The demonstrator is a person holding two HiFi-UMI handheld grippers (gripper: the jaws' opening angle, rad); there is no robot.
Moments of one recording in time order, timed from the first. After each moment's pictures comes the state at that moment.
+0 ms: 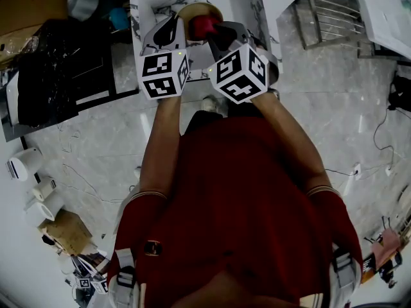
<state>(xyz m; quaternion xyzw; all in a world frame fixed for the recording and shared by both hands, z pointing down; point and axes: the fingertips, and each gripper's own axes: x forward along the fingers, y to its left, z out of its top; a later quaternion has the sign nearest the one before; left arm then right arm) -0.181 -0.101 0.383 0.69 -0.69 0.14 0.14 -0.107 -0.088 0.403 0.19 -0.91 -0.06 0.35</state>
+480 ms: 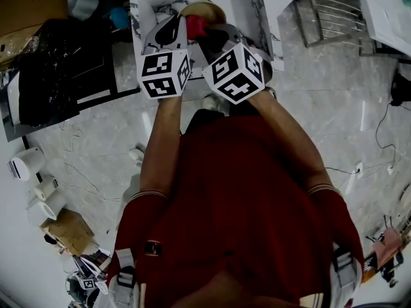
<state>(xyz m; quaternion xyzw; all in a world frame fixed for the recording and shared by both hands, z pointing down) -0.172 -0.100 0.381 0.70 -0.68 0.13 0.15 -0.123 -0.068 0.406 0.15 -0.93 -0.03 0.33</state>
